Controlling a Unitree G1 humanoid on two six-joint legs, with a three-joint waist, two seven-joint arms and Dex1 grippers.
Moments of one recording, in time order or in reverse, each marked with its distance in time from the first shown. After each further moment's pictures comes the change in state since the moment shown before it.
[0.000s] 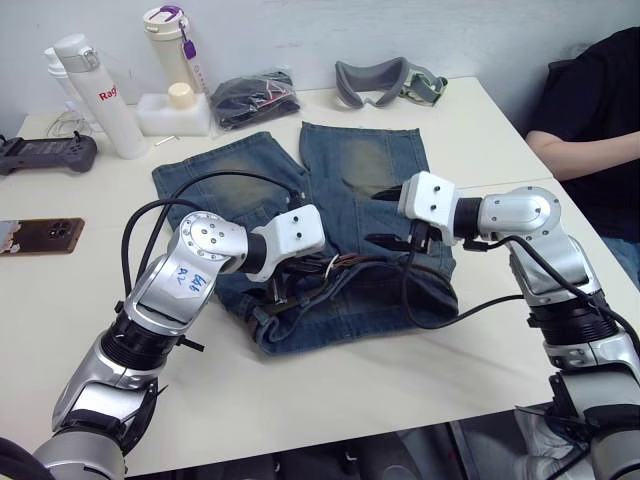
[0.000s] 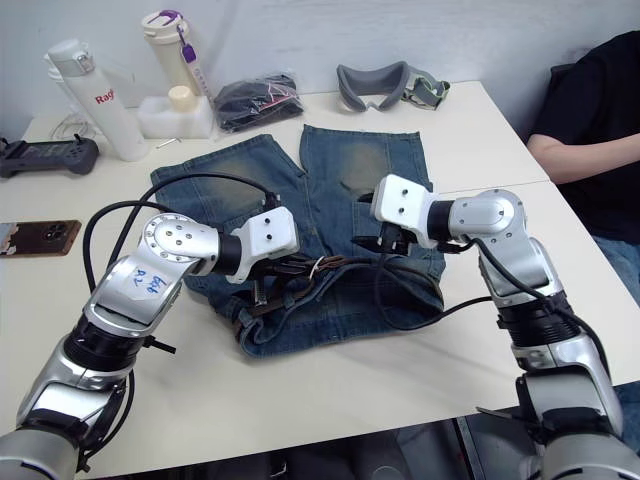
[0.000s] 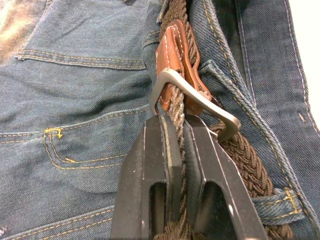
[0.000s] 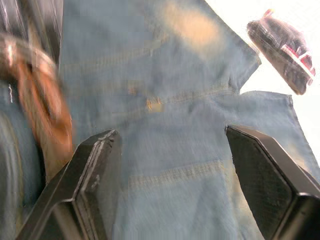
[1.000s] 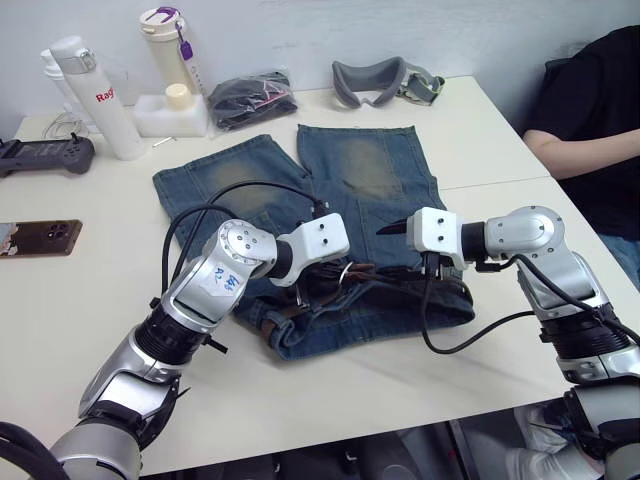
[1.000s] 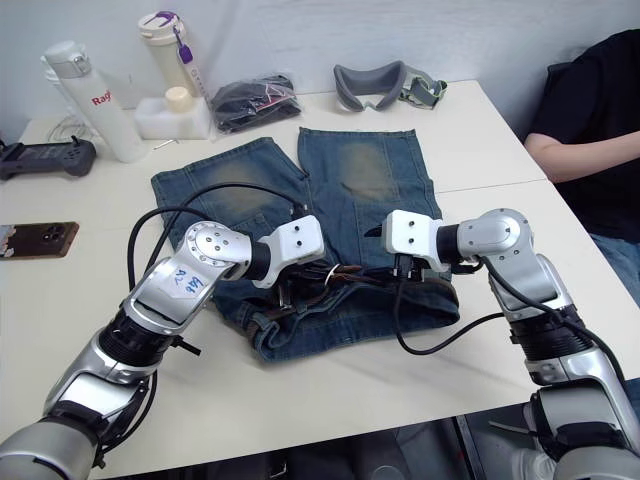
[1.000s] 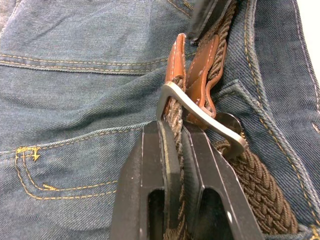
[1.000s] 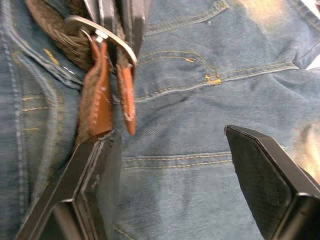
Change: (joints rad) left arm -0.043 -0.095 -0.104 0.084 0.018 0.032 0.087; right arm 0.072 -0.021 -0.022 -0.024 0.113 0.032 0.154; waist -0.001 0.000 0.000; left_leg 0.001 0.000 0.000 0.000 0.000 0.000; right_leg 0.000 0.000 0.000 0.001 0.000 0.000
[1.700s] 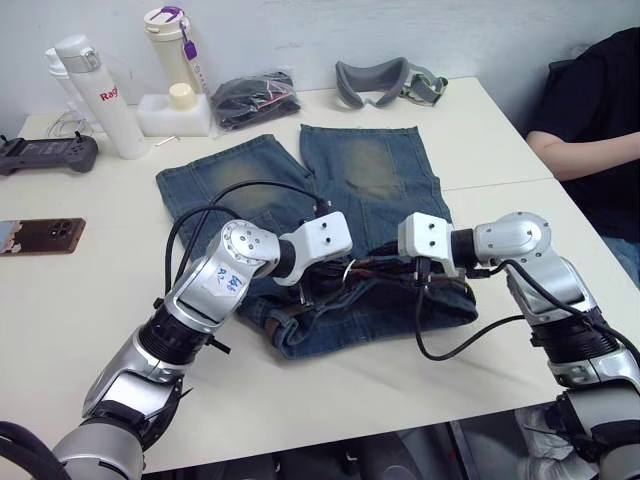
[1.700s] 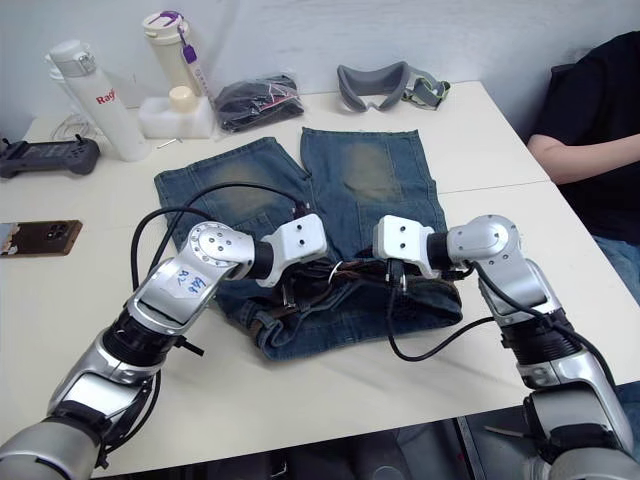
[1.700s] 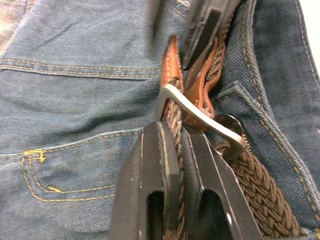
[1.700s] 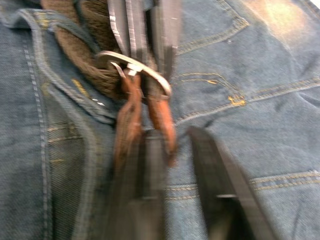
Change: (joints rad) left arm 0.000 -0.014 0.003 0.011 -0.002 -0.039 0.023; right arm 0.015 0.032 0.021 -0.037 0.021 0.045 0.000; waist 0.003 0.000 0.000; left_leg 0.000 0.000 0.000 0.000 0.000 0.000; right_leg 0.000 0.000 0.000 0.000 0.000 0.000
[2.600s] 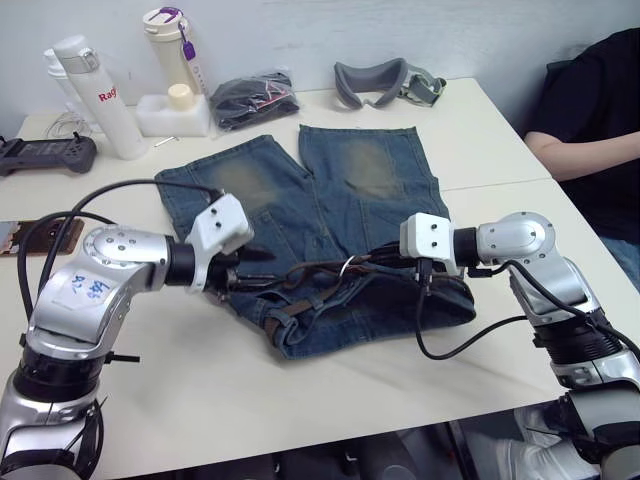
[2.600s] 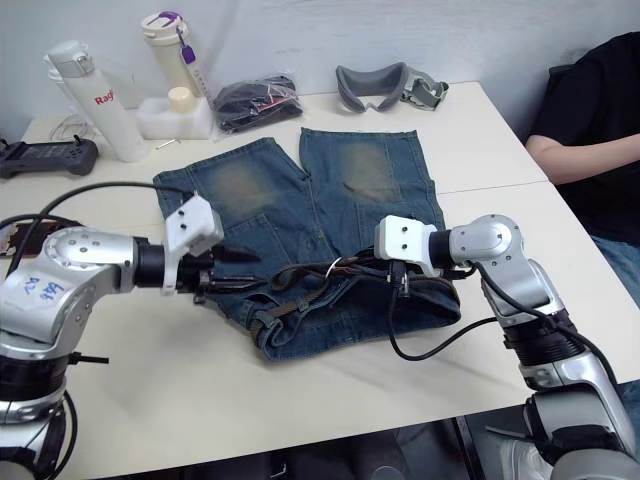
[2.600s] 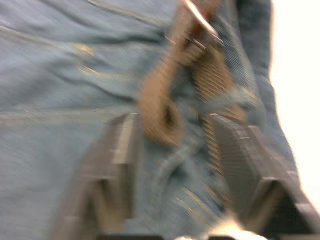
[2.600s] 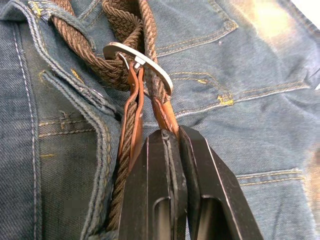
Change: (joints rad) left arm 0.282 0.324 0.384 -0.257 -0.374 0.191 -0.144; right arm 0.018 -0.011 -0.010 0.002 -0.024 -0.074 -0.037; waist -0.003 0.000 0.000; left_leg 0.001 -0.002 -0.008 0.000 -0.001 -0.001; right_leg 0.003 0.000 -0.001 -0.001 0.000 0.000
